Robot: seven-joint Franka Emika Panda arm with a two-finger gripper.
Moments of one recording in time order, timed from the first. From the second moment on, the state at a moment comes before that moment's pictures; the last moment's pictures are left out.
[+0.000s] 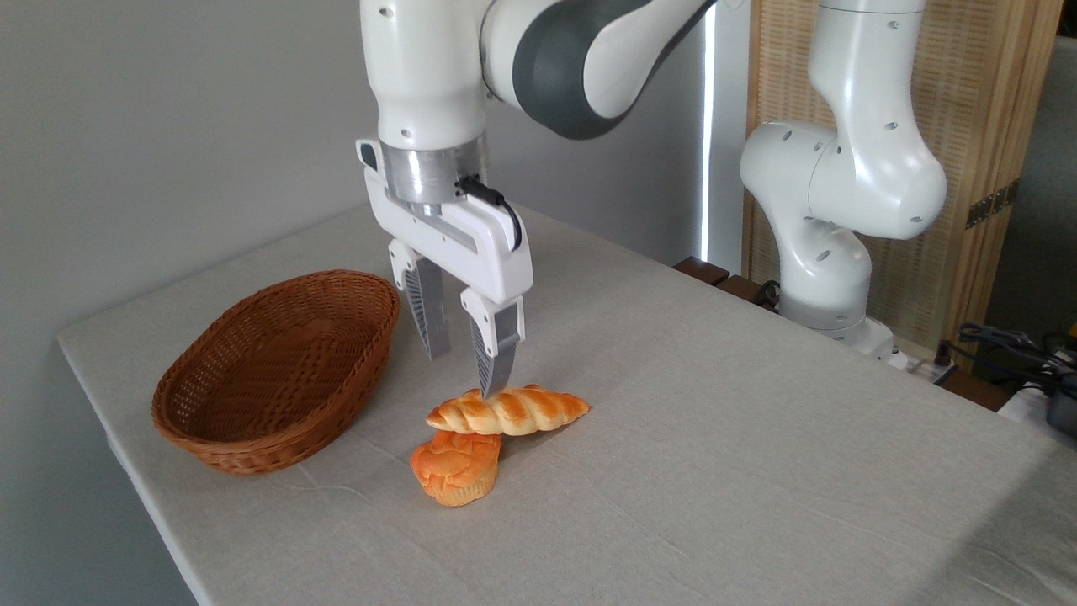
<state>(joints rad) 0.00 -0.16 -0.11 -2.11 -0.08 2.01 0.70</state>
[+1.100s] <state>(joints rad) 0.00 -0.10 -0.14 -2.19 0.01 2.08 0.70</state>
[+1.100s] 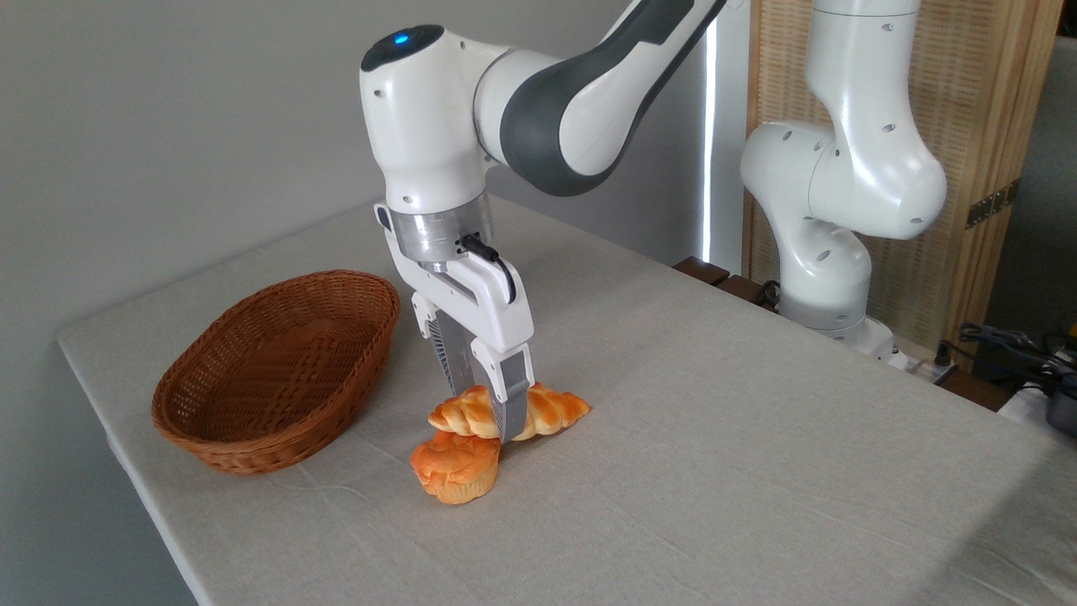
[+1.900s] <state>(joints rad) 0.00 -0.09 -0.15 -2.18 0.01 2.08 0.70</state>
